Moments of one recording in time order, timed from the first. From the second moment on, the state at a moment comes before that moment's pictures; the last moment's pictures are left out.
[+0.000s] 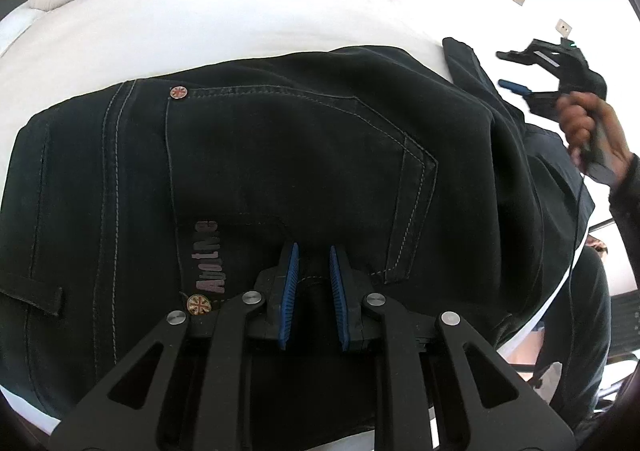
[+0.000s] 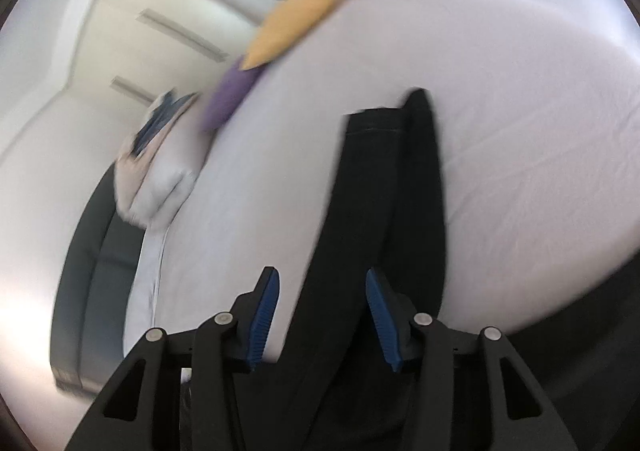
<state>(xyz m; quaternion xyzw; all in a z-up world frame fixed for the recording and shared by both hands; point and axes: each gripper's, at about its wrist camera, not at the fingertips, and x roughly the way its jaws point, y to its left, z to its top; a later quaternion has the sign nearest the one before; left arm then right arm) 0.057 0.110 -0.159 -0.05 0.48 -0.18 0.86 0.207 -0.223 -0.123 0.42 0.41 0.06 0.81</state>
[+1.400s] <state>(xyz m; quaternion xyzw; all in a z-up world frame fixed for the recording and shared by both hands) 0.061 0.104 -0.151 -0.03 0.50 -0.17 0.85 -0.056 -0.368 -0.145 0.55 0.25 -0.15 0.78</state>
